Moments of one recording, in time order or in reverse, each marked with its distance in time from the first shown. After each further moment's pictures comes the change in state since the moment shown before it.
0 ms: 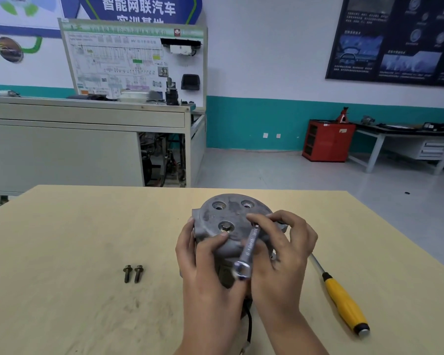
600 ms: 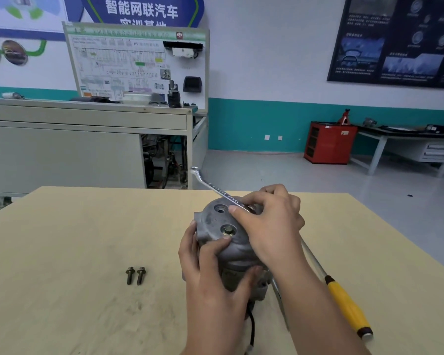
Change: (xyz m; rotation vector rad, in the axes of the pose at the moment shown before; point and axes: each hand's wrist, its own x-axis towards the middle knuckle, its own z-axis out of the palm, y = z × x) left_hand -0.001 0.001 0.002 0.026 0.010 0.030; right_hand 0.062 -0.025 0.010 -0.294 -0.448 0.323
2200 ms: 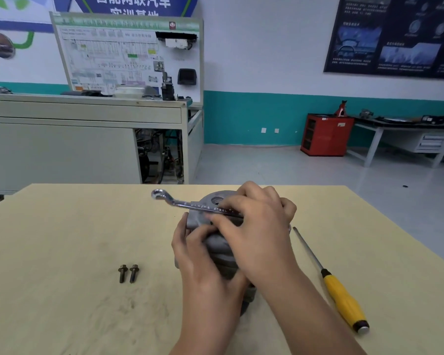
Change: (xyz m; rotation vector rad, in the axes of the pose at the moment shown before) left_hand 0.011 0.002 0.004 -0.040 -0.051 -0.067; right_hand -0.016 -0.004 0.004 -0.135 0.109 -0.375
